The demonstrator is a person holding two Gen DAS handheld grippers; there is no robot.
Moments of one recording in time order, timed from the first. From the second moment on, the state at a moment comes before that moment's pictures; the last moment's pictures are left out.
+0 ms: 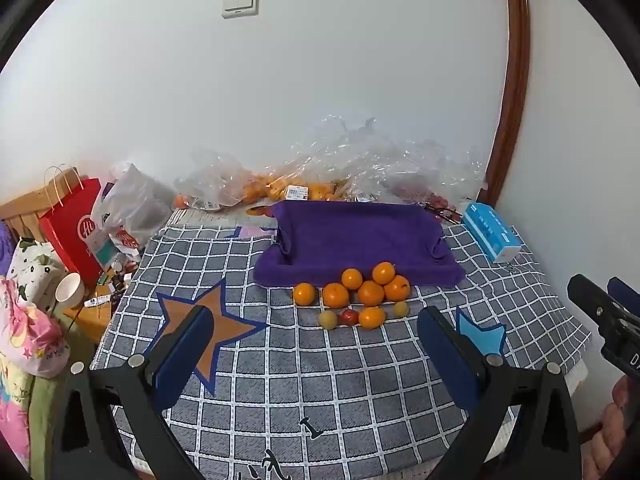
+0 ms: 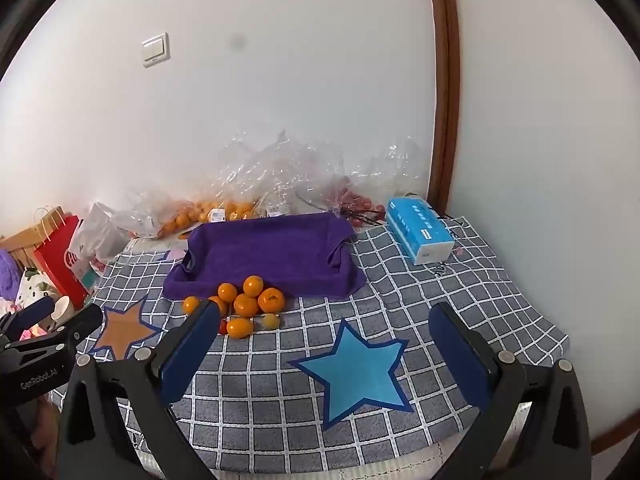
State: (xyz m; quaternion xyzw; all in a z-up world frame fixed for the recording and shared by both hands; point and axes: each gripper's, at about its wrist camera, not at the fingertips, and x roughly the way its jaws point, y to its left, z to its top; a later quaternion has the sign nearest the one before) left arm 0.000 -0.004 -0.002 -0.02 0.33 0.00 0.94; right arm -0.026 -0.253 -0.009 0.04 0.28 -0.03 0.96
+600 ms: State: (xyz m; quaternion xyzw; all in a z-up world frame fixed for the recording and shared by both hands) left arm -0.004 -0.006 0.001 -0.02 0.33 -0.01 0.94; right arm -0.035 -0.247 -0.009 0.03 0.28 -0.03 0.96
